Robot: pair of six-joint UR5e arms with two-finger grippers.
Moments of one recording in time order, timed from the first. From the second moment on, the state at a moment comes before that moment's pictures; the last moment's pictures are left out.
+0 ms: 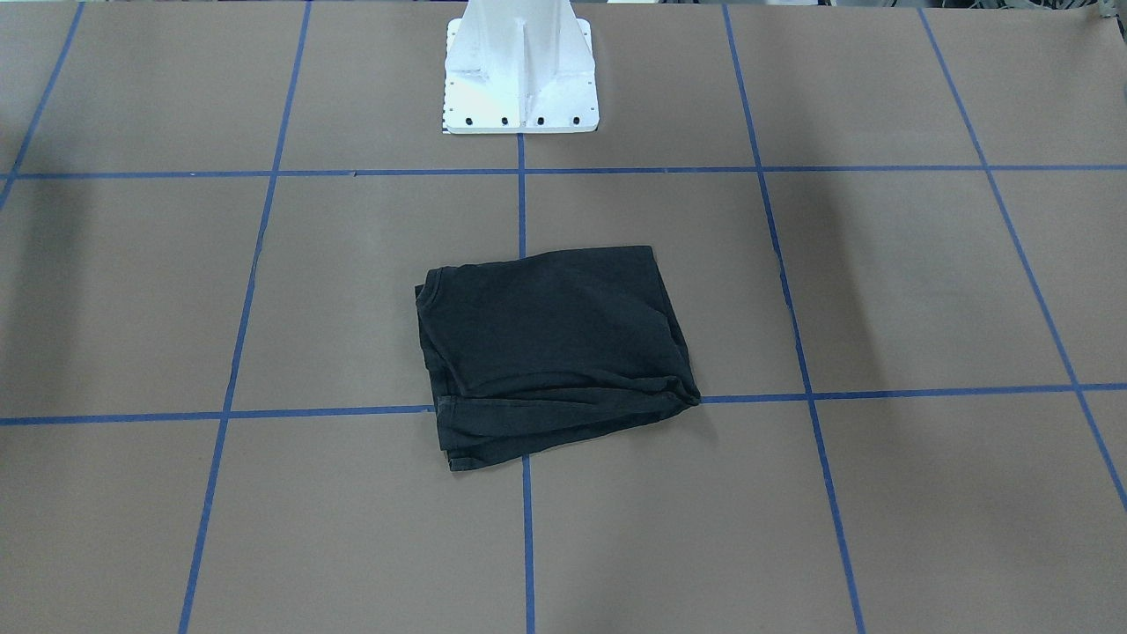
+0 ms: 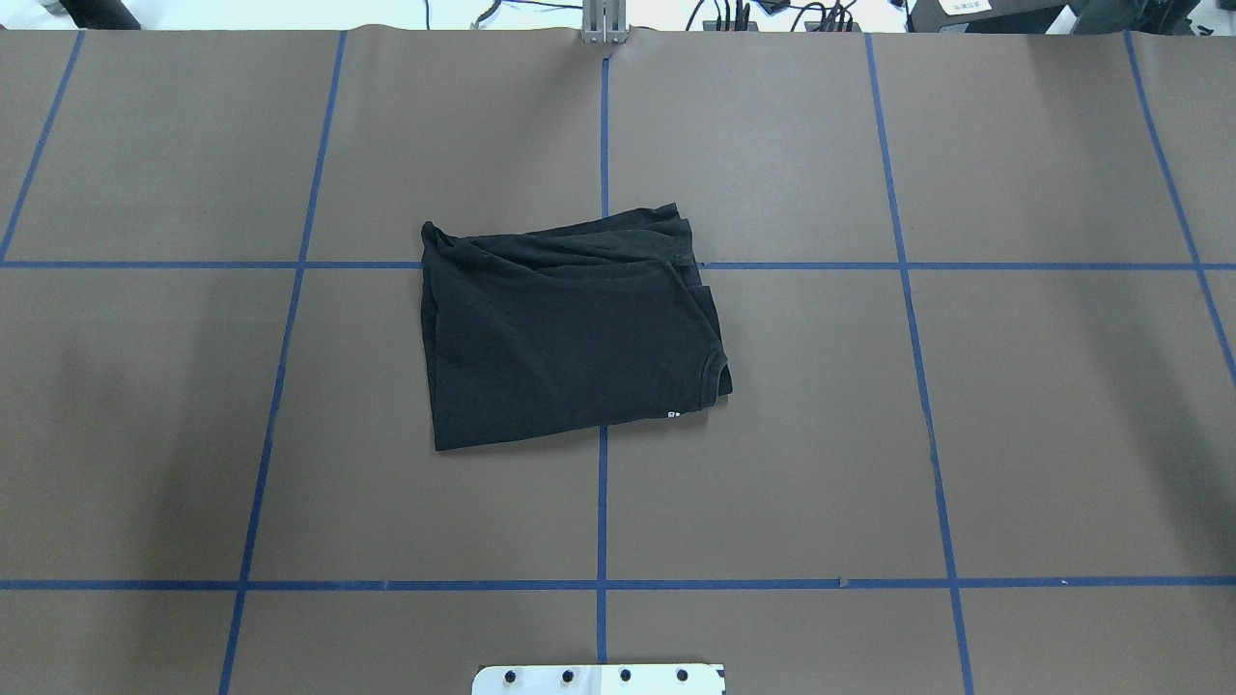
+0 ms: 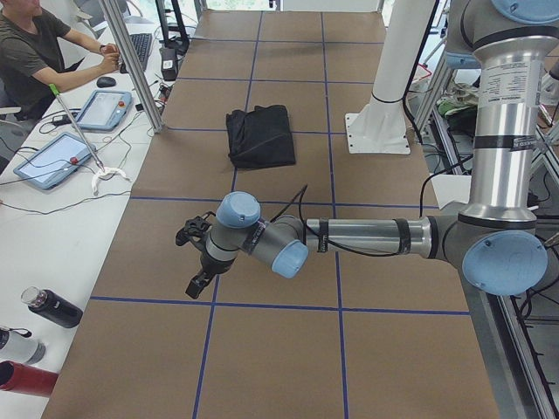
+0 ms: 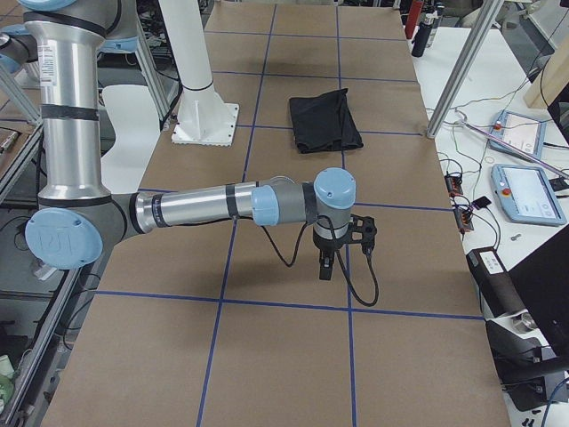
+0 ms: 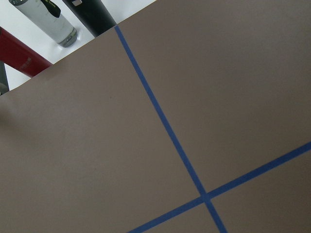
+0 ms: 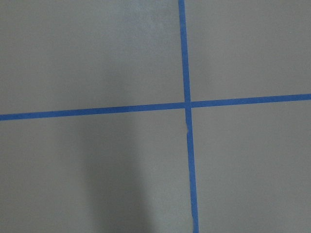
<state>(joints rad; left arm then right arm) -1.49 -1.56 -1.55 -2.09 -2.12 0.14 1.53 -1.59 1.76 -1.66 2.34 0.15</state>
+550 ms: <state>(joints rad) -1.51 -1.56 -1.64 -1.71 -2.22 0.29 1.55 -1.58 1.78 -1.83 2.36 -0.04</state>
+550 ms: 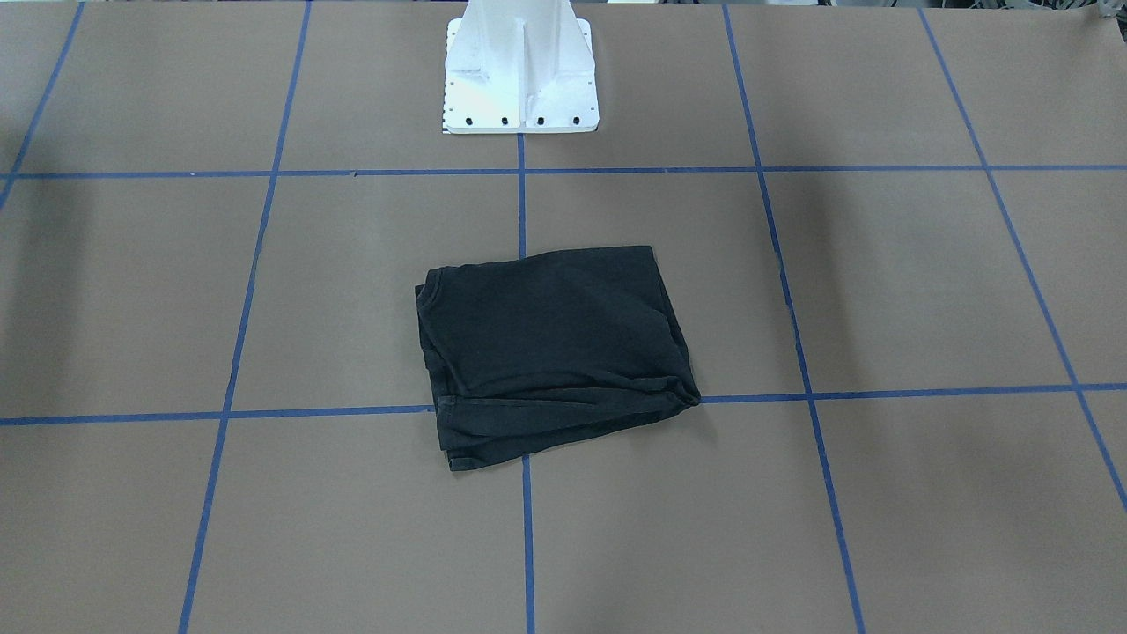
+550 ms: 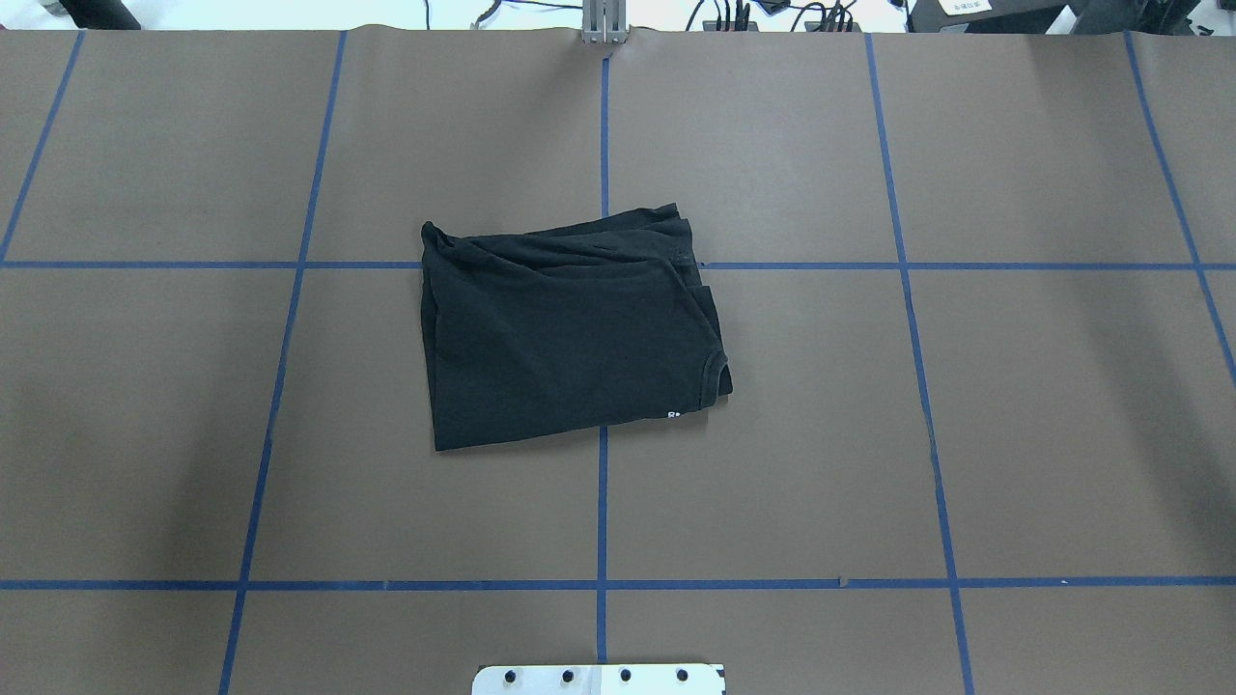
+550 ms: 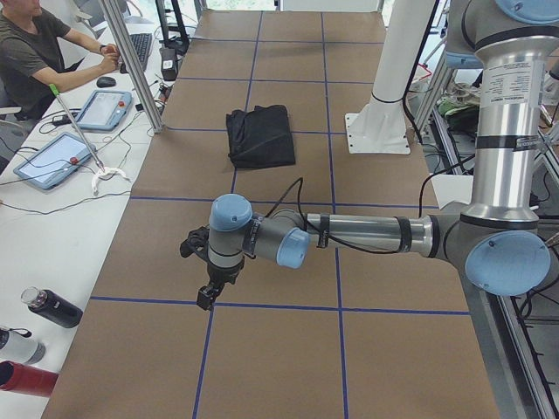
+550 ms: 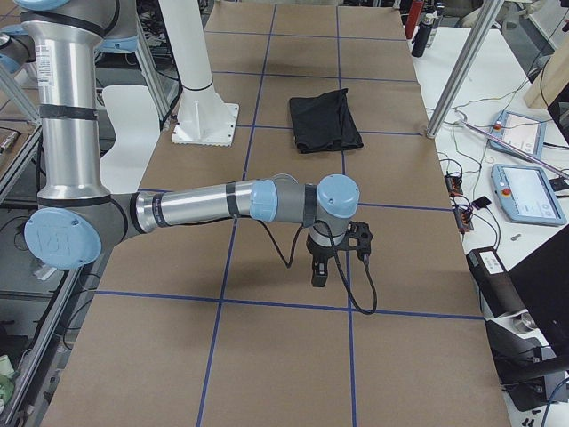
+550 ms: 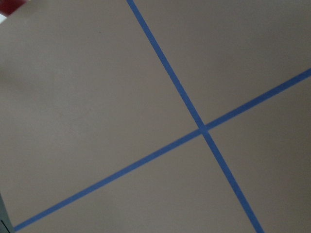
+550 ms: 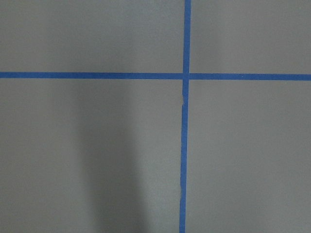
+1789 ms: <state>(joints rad) -1.56 -1.55 -1.67 -1.58 -2.28 0.29 1.56 -1.65 1.74 -1.78 2.38 -0.17</state>
